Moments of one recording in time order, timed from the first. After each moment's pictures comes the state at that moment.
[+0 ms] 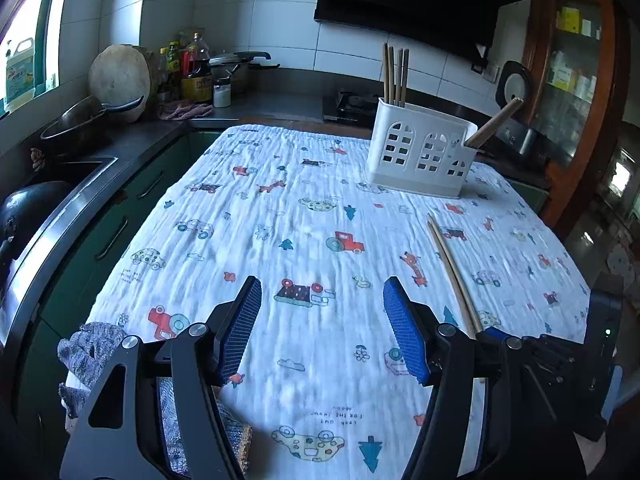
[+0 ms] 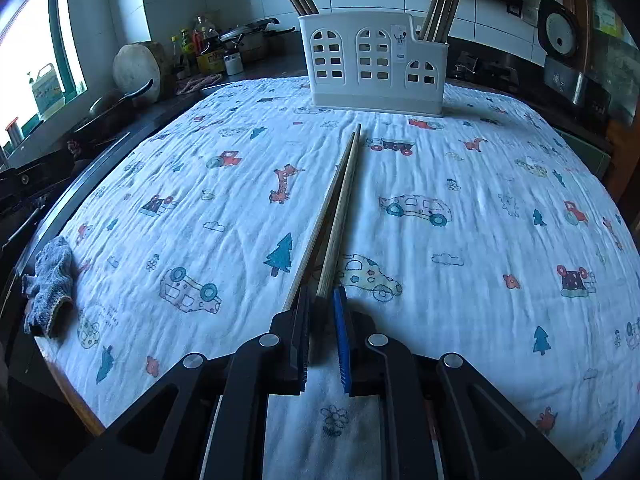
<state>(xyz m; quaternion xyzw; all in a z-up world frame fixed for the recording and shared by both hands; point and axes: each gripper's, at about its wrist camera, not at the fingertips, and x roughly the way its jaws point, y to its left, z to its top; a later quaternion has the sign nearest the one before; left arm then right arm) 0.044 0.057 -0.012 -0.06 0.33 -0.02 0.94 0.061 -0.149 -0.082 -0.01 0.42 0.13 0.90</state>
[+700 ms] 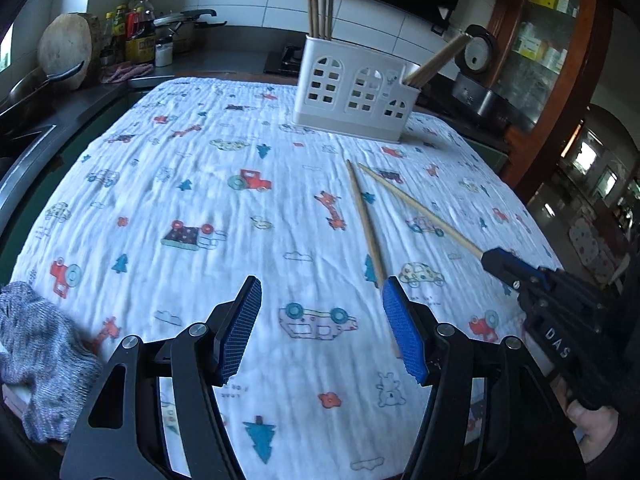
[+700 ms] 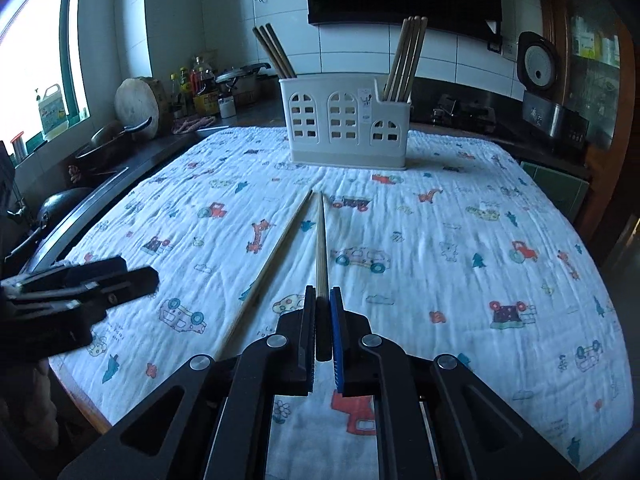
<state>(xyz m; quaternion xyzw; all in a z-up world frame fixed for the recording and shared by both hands) 0.049 -0.012 -0.055 -0.08 0.40 -0.11 0.91 0.036 -0.189 -0.035 -0.01 0.34 0.12 0.93</state>
